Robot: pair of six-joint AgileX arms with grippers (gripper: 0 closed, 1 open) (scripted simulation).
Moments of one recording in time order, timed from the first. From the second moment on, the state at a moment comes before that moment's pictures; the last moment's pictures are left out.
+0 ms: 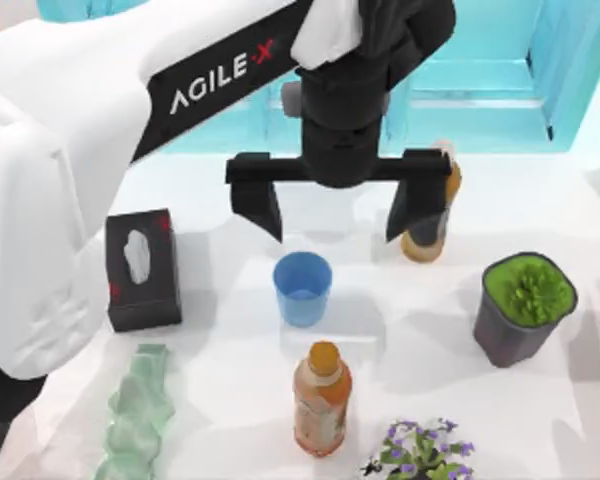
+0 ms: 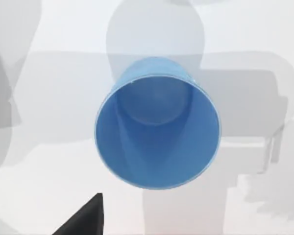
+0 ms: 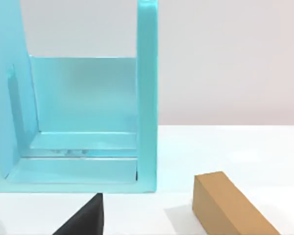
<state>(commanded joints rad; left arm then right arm) -0.74 2.30 2.16 -1.44 0.00 -0.71 0.00 0.00 0.00 0.00 0.00 0.00</state>
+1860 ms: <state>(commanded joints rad) -0.74 2.32 1.85 -1.10 0.00 -0.71 0.00 0.00 0.00 0.00 0.00 0.00</state>
